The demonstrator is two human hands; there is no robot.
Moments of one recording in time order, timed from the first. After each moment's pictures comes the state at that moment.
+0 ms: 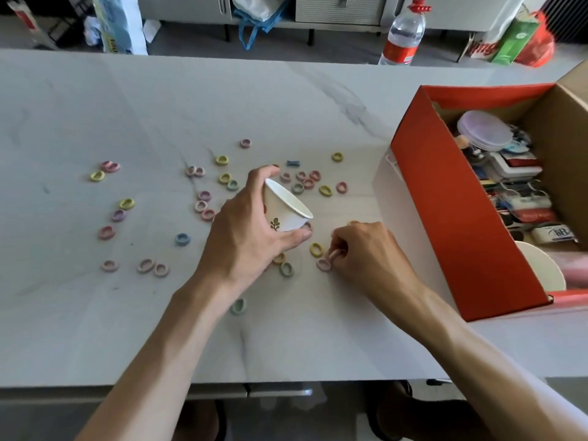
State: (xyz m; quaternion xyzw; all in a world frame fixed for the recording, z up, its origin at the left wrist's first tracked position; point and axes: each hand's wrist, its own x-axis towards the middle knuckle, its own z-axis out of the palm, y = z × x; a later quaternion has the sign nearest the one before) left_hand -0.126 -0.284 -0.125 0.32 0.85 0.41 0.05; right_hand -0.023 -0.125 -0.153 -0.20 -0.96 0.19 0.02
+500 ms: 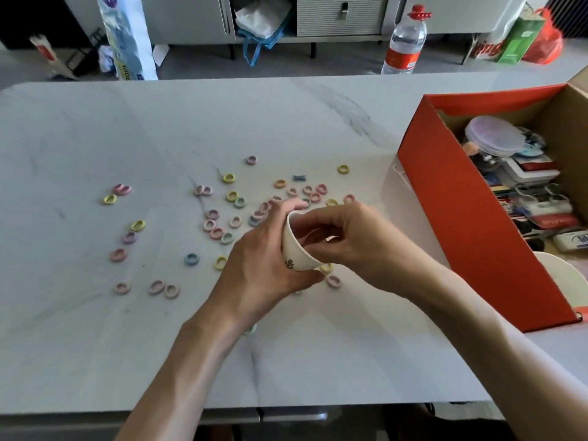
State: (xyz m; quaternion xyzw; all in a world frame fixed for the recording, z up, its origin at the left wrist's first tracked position) left_hand -0.120 -0.285 -0.127 0.36 0.83 0.42 0.12; right_hand -0.047 -0.135 -0.098 -0.09 -0.85 0.52 0.01
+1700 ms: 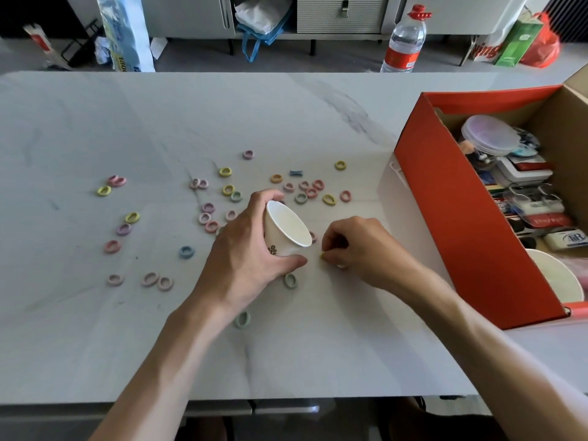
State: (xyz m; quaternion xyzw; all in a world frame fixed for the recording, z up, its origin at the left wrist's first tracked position) left_hand -0.125 -0.290 -0.130 0.32 0.84 0.42 0.07; right_hand -0.048 -0.109 -0.145 -0.20 -0.91 0.36 -0.06
